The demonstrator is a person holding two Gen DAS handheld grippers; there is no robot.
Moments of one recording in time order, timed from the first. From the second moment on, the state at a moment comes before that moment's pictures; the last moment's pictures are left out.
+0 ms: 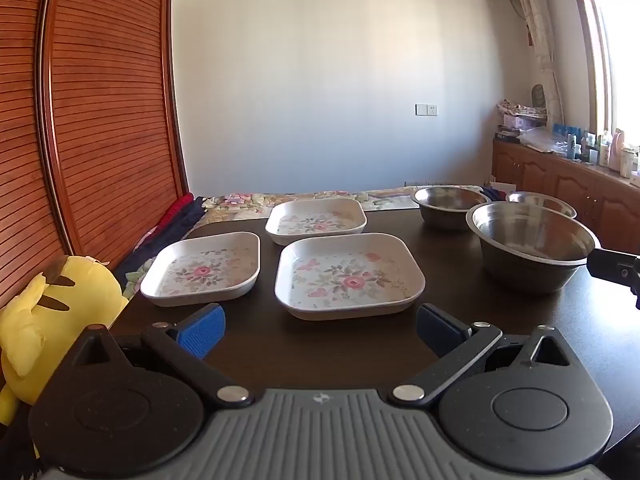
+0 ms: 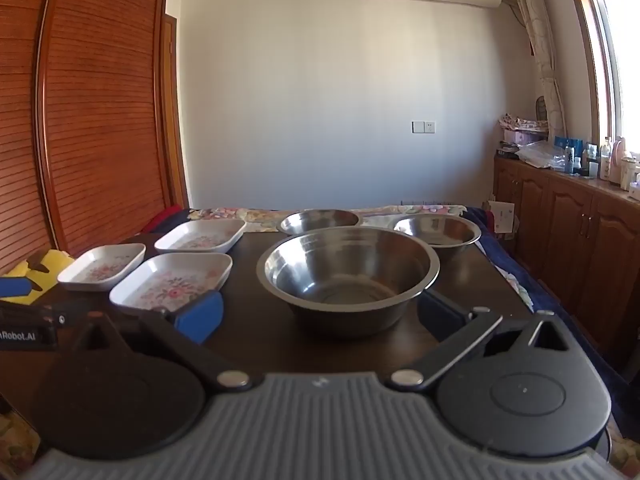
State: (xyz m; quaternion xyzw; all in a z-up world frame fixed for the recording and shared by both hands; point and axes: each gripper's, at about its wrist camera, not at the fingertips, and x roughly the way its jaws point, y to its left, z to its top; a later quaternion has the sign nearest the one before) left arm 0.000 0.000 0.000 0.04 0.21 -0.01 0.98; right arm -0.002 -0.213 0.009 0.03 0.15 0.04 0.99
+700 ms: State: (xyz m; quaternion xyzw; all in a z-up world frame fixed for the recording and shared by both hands) left arm 0.002 0.001 0.002 0.04 0.20 -0.01 0.98; right arm -0.003 -0.212 0.008 0.02 0.15 0.04 0.99
